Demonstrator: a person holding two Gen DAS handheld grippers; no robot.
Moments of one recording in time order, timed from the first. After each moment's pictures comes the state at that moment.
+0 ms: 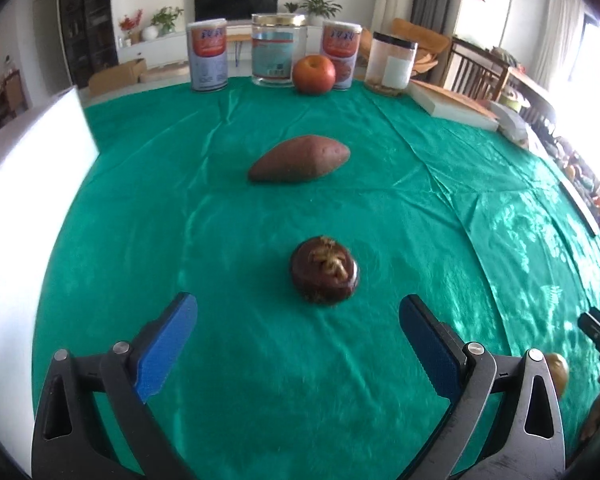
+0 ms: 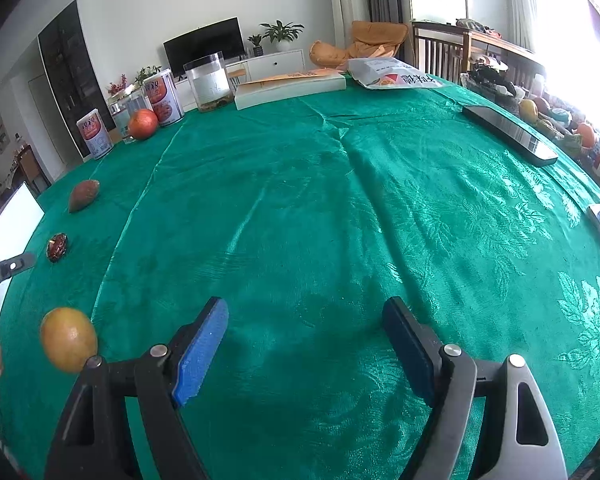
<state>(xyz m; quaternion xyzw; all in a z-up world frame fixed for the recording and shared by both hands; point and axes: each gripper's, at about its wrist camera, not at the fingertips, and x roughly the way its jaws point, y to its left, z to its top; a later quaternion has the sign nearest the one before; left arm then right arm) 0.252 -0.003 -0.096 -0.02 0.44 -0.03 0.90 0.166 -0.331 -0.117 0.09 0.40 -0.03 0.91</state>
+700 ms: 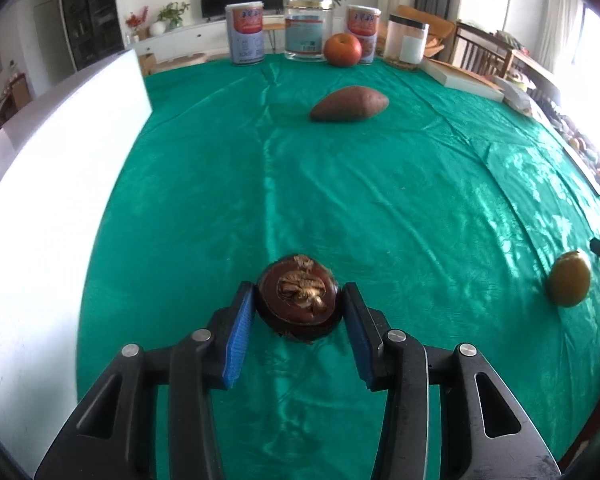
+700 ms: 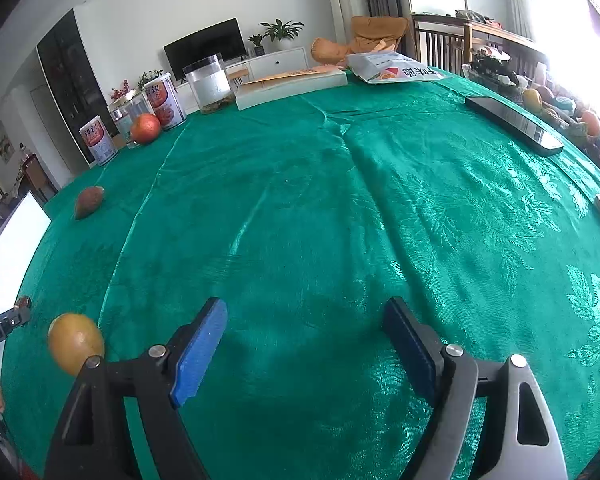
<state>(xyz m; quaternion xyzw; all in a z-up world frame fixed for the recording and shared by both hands) 0.175 0.051 -0.107 0.00 0.45 0.00 0.90 0.168 -0.333 -0.117 0.11 0.41 -0.02 0.91</state>
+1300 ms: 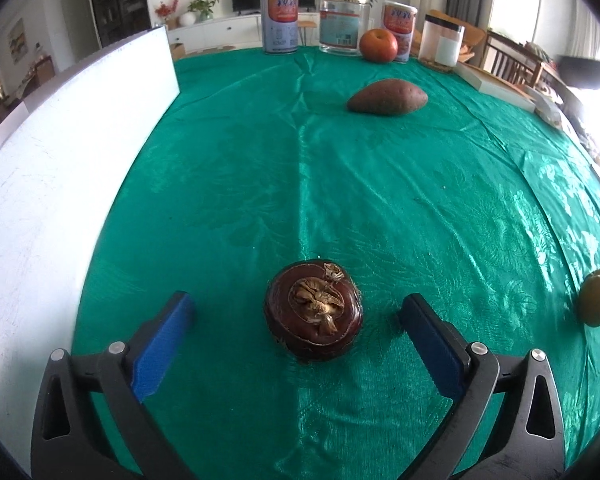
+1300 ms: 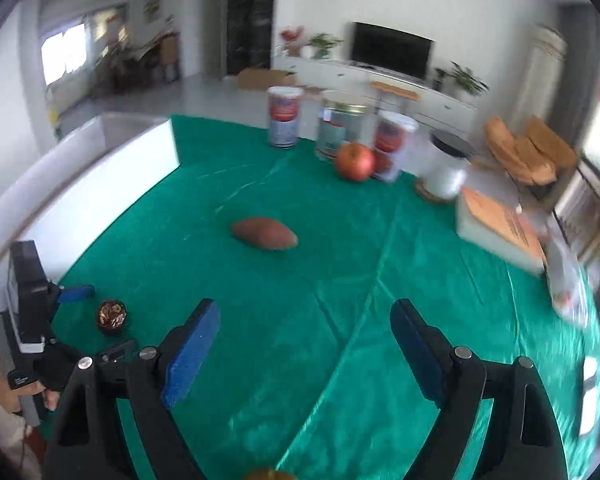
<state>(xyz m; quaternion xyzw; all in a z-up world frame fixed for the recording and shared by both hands) 0.181 0.060 -0.122 -0.02 0.45 0.04 0.89 0.300 -0.050 -0.008 -0.23 0.39 0.24 0.86</state>
